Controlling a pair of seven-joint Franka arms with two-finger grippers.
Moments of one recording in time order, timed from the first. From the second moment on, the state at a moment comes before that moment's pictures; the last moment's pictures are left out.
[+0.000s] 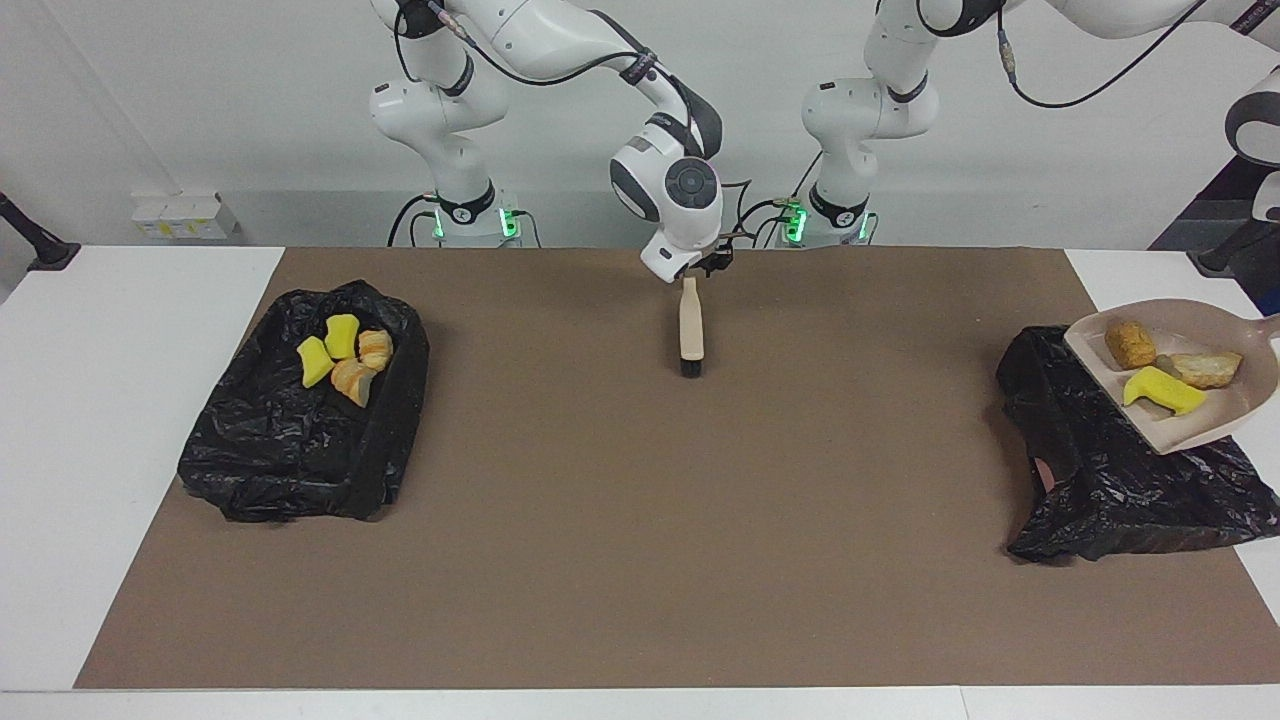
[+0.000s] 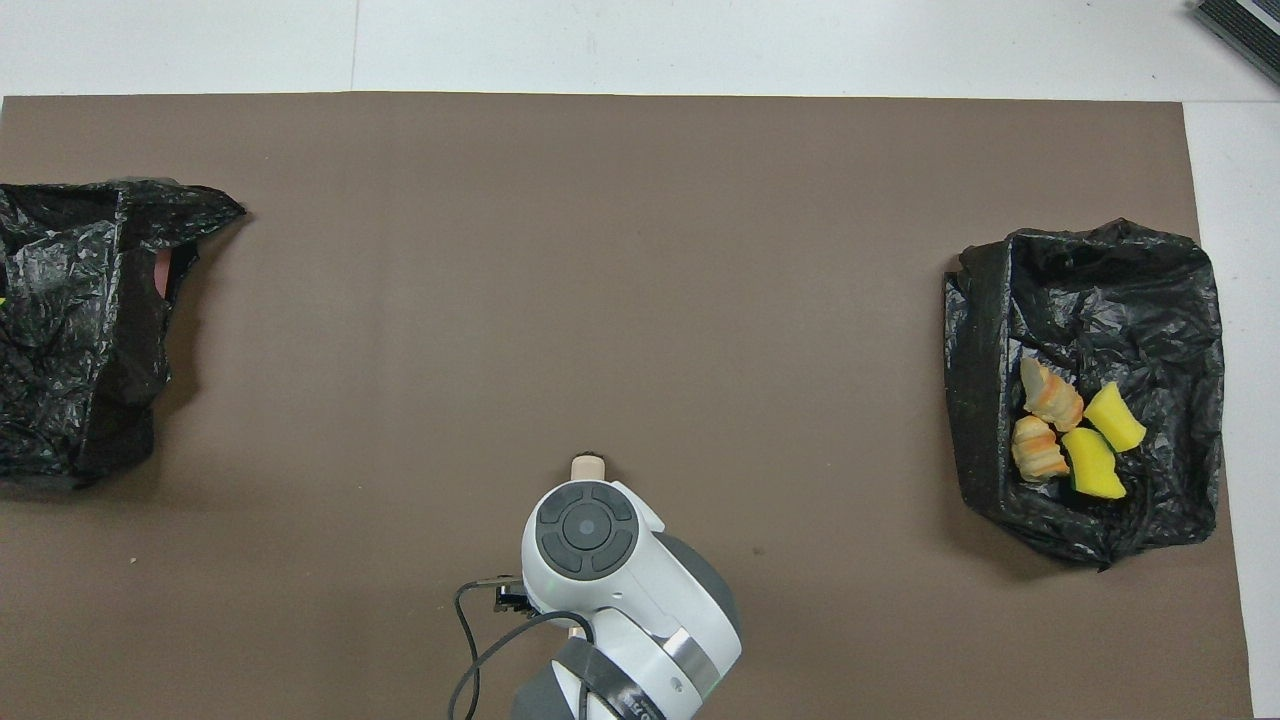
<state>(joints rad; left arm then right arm) -0.03 0.24 0.56 -1.59 0.42 2.19 1.96 0.32 0.27 0.56 -1.99 0.17 2.11 0.77</state>
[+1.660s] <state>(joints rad) -0.05 0.10 0.16 -1.64 0.51 1.77 1.26 0.14 -0.07 -0.19 -1.71 0.02 1.65 -0.05</state>
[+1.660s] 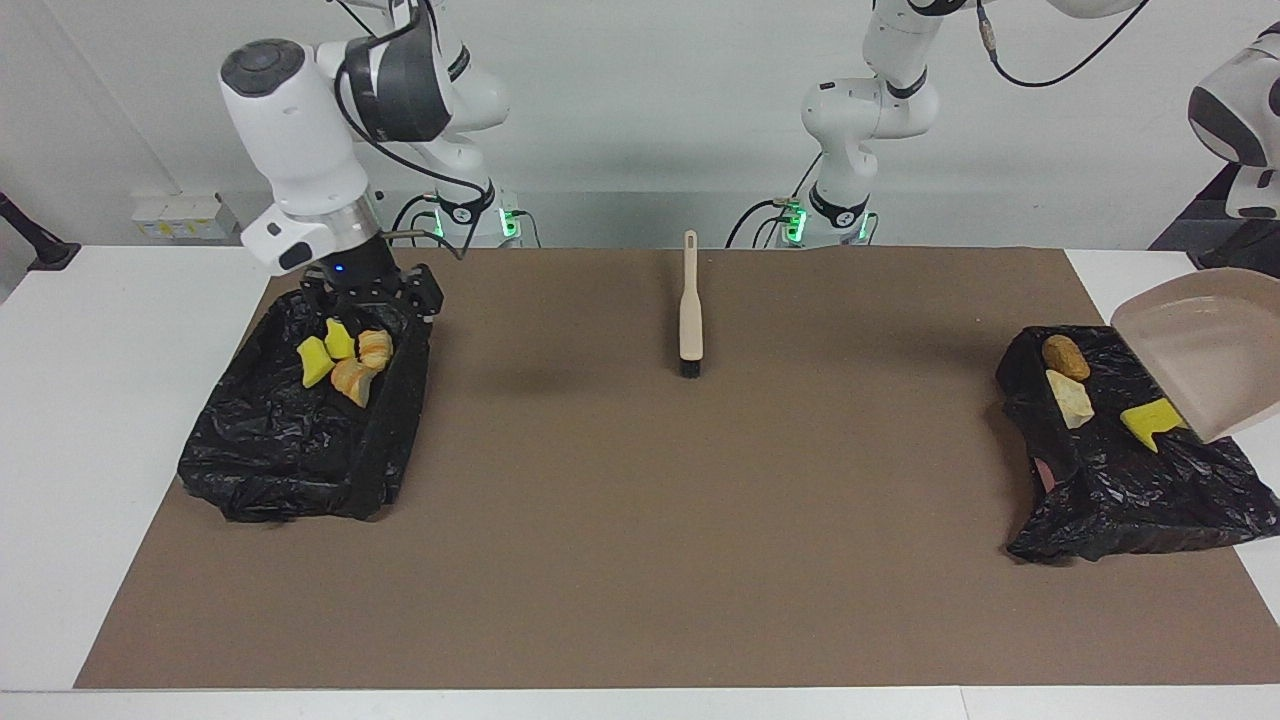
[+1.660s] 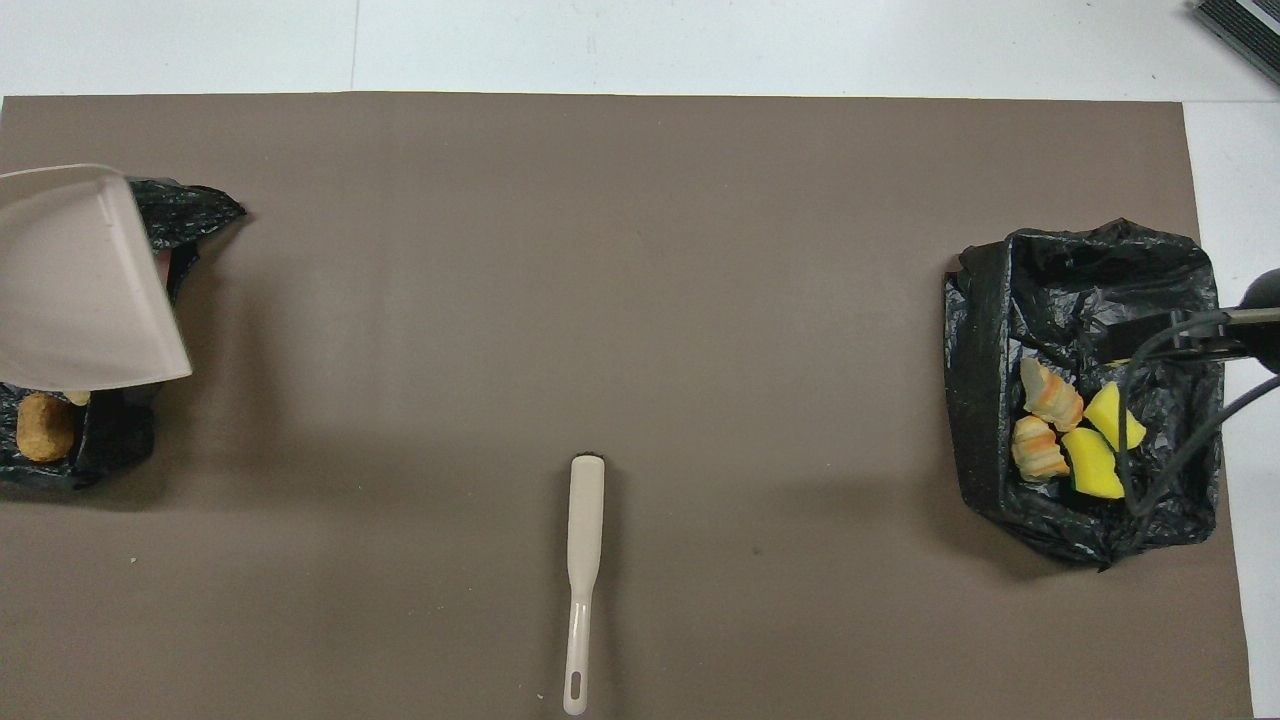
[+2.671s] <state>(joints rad) -0.06 0.35 -0.39 -1.65 0.19 1.90 -0.27 0.10 -0.09 -0.15 -1.68 -0.02 1.63 -0.05</state>
